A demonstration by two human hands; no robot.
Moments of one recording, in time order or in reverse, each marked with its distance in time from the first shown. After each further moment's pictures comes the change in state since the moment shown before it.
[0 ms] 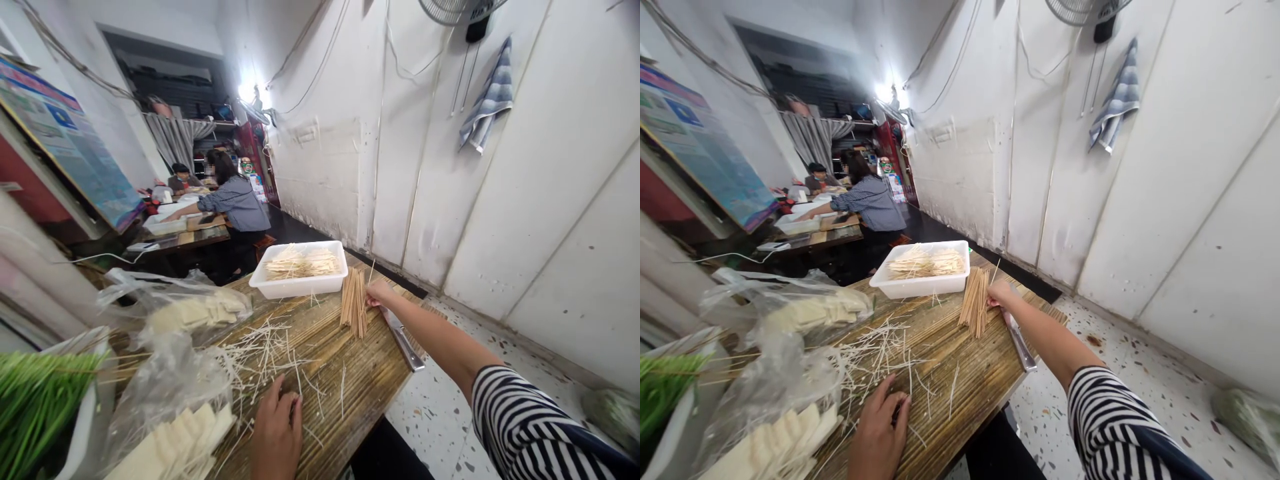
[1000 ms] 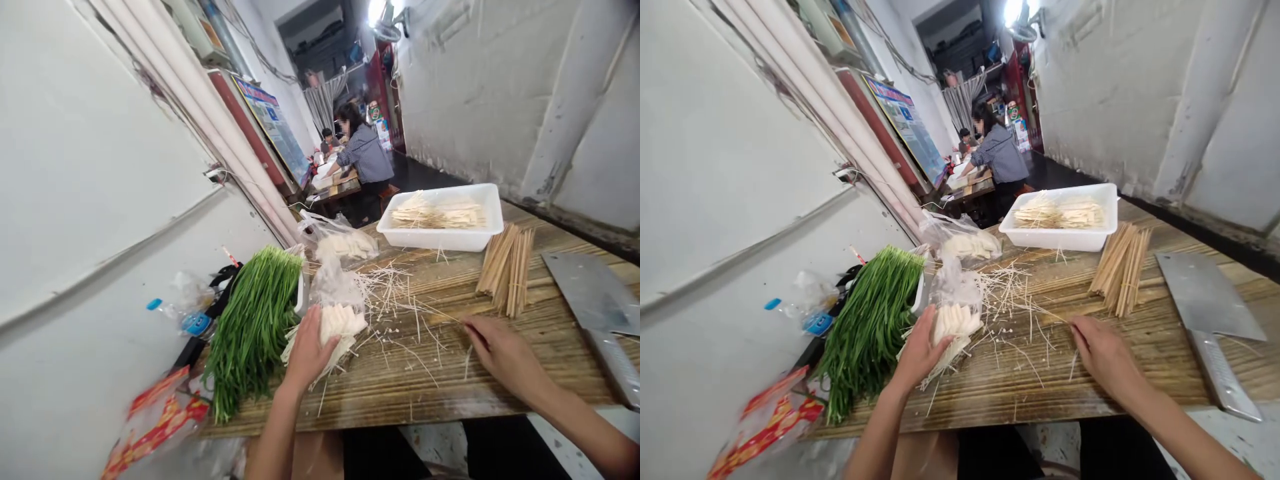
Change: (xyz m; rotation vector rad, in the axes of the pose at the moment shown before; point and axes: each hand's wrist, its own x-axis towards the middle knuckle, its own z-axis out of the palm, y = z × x) left_hand -0.012 -0.093 -0.145 0.097 -0.346 -0.527; right_hand -0.138 0.018 0.096 0.100 0.152 -0.934
